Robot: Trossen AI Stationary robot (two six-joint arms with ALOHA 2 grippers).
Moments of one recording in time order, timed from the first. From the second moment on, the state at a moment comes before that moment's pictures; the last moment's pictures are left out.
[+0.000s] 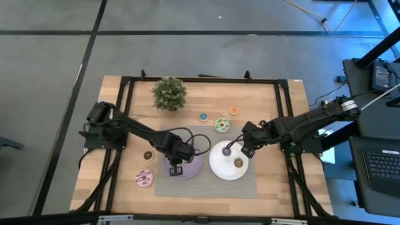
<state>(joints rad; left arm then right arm) -0.28 1.78 1.22 -0.80 0.02 -0.47 0.29 1.26 0.91 -0.94 0.22 0.91</state>
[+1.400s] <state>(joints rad) -0.23 1.64 1.31 -0.85 -0.03 -0.44 0.15 1.26 1.09 -0.95 0.16 0.73</state>
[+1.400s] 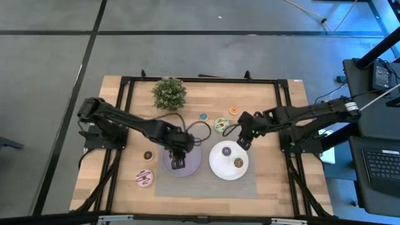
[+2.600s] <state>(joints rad) -0.18 1.79 1.31 -0.73 -0.03 -0.45 -0.03 1.26 1.12 -0.93 0.16 0.62</state>
